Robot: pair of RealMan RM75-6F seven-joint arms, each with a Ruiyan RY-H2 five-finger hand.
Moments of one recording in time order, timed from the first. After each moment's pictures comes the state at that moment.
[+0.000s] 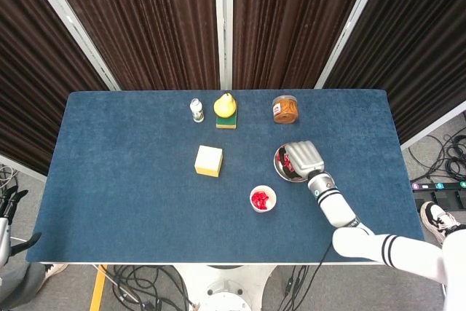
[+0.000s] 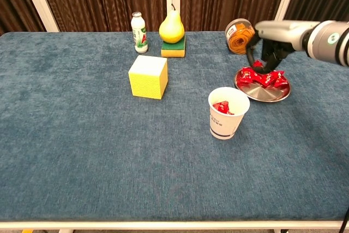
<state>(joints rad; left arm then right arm) 0.05 -1.21 -0.04 -1.46 1.47 1.58 -0.03 0.87 -1.44 0.18 -1.50 -0.78 0.82 -0.43</state>
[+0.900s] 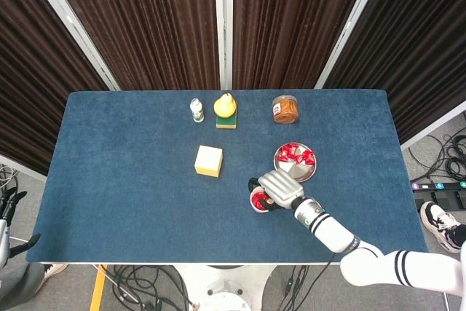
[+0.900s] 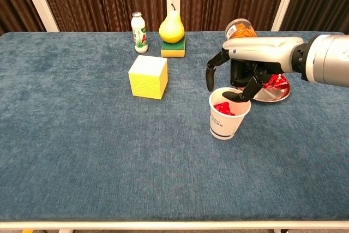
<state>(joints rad) 0.06 -1.21 -0.04 -1.46 1.47 1.59 -0.03 0.85 -1.36 0.11 -1.74 -1.05 0.76 -0.28</state>
